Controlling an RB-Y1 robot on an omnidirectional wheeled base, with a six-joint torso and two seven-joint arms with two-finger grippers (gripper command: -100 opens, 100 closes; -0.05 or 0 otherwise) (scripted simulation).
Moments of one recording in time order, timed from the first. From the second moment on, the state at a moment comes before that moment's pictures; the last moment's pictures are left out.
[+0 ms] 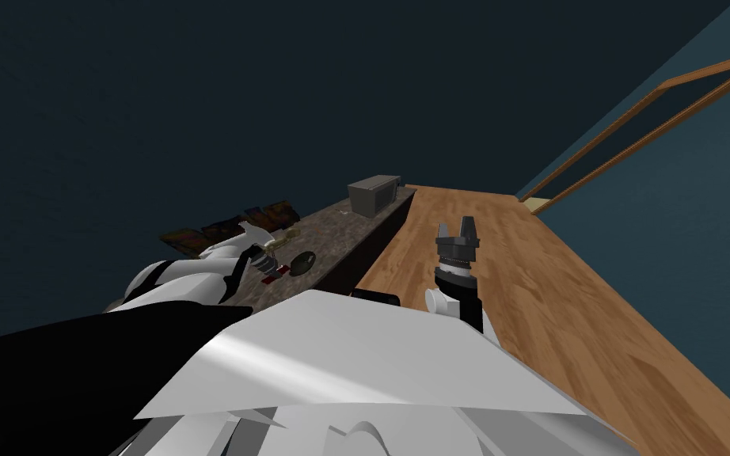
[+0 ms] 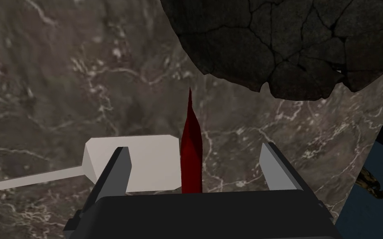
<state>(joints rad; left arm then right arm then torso) -0.42 1.10 0.27 -0.35 0.82 1.58 0.03 0.50 0.00 0.07 -2.24 0.04 -0.50 -0.01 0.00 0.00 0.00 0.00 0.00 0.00</state>
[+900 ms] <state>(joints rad) -0.40 1.12 0.28 -0.41 0.84 1.62 0.04 0.50 0.00 0.07 -2.25 0.04 -0.50 -0.01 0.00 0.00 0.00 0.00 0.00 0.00</state>
